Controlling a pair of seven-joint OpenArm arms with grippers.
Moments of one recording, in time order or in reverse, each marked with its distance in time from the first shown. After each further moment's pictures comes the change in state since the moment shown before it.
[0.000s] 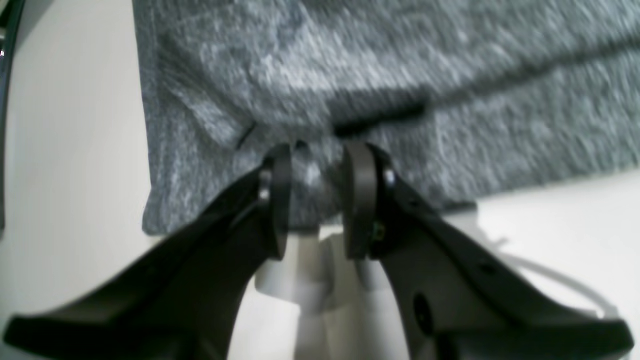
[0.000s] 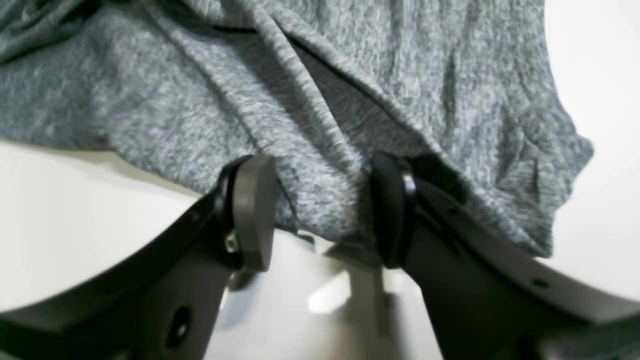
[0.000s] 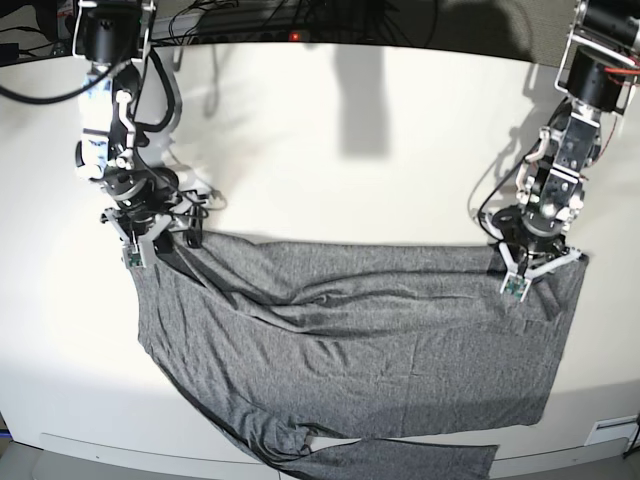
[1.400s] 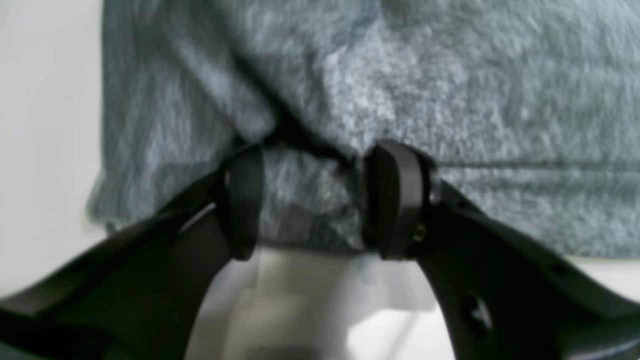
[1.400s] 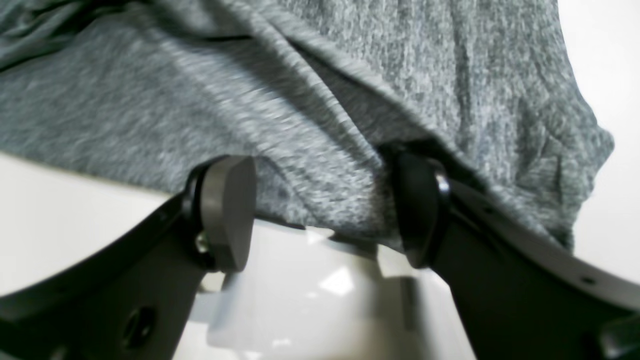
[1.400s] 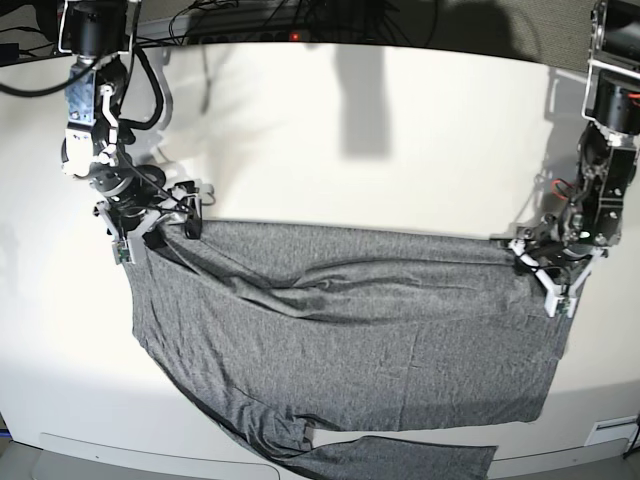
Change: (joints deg) left arm -6.3 -3.0 -8.6 -7.1 -22.9 -0.7 3.7; right arm -2.7 2.7 0.0 1.8 6.3 0.6 -6.0
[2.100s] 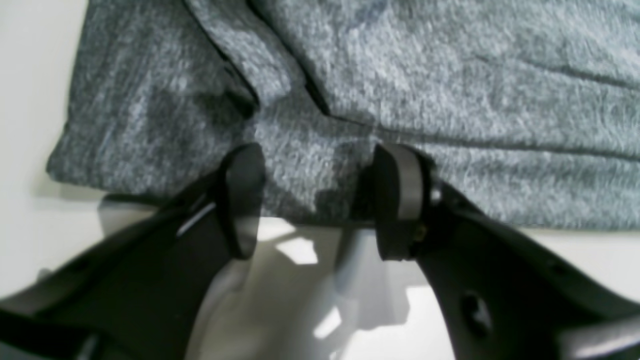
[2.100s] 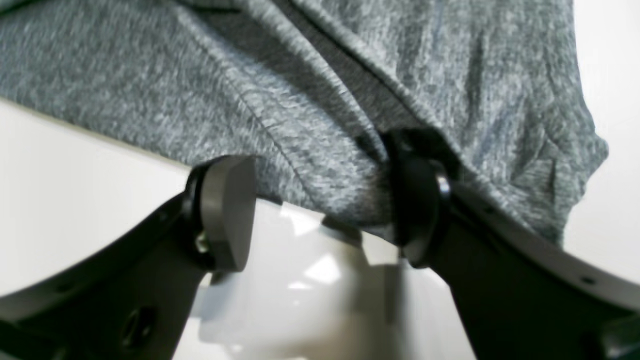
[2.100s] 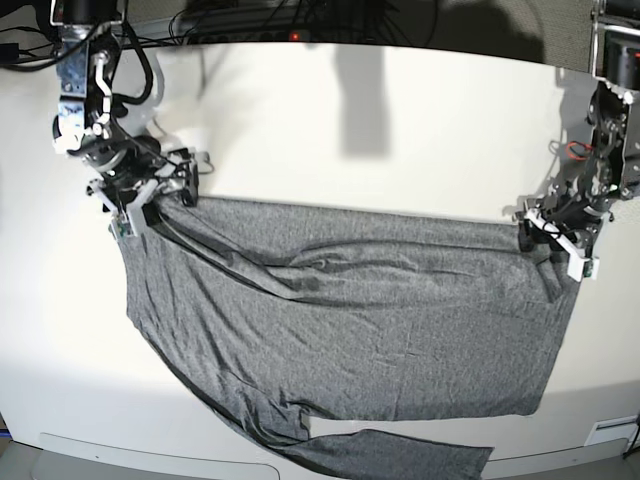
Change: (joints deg) left arm 13.0 -1.1 -6.9 5.4 -7.7 -11.6 -3.9; right arm -9.4 2.6 0.0 10.2 -0.3 1.5 -4.0
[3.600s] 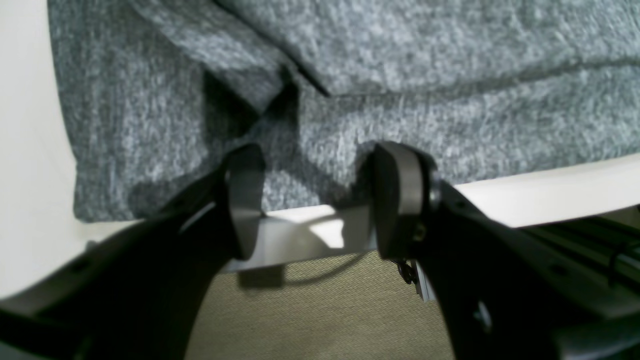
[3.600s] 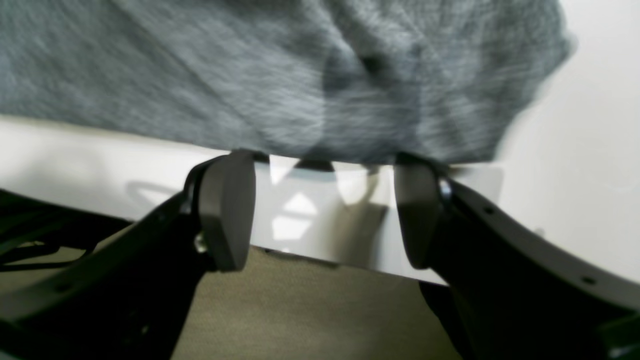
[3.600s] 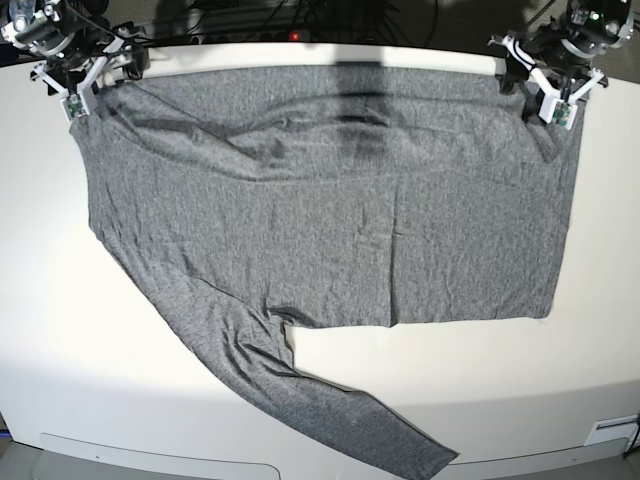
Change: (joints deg) left arm 41.0 0.5 -6.6 36.8 11.7 4.7 6.0; right arm -29.1 3.1 14.0 18.5 3.3 0.1 -7.8
